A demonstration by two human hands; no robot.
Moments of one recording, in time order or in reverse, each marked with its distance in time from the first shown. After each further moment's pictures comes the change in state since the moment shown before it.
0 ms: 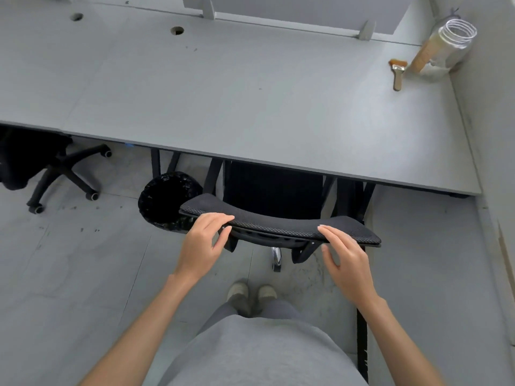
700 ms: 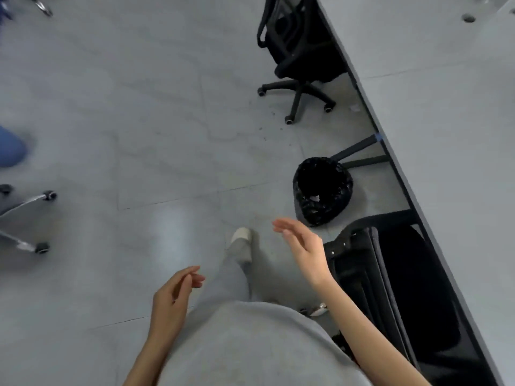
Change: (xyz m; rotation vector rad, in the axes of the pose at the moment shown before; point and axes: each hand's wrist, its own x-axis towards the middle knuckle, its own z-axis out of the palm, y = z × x) left_hand -0.272 0.063 -0.009 -0.409 1.119 -1.301; right_hand 0.050 -0.238 0.166 0.661 -1.222 -0.297
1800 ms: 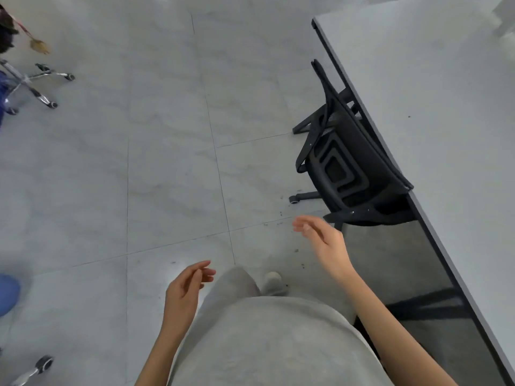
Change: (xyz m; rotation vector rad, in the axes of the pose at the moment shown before) left_hand 0.756 0.268 -0.038 -0.025 -0.014 -0.011; right_hand 0.759 -0.218 0.039 -0.073 0.070 -0.013
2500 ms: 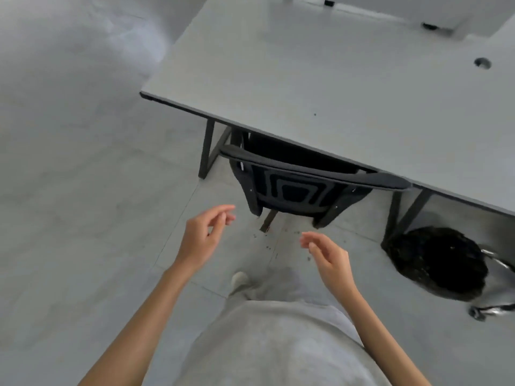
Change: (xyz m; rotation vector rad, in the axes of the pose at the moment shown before) left_hand 0.429 0.259 0.129 0.417 -1.055 0.722; right_hand 0.194 -0.063 0.070 0.149 0.938 0.404
